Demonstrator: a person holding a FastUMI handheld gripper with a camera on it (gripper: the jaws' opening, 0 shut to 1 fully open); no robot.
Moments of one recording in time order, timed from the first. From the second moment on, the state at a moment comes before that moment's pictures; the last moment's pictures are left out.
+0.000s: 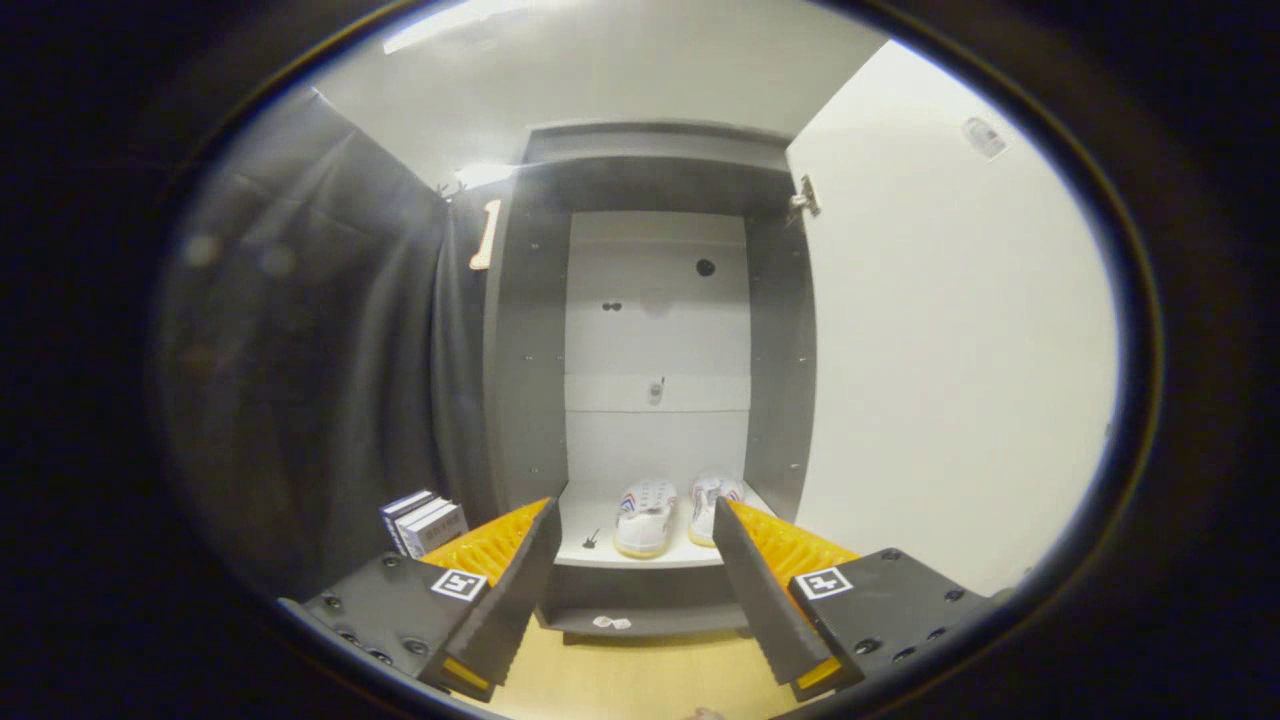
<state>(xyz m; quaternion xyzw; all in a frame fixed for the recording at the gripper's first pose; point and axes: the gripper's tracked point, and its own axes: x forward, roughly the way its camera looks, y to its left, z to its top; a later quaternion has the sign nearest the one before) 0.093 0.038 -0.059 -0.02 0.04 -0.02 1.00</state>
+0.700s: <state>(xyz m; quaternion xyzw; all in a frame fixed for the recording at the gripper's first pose) -0.075 -0.094 -0.019 -0.02 0.03 -0.16 0.99</state>
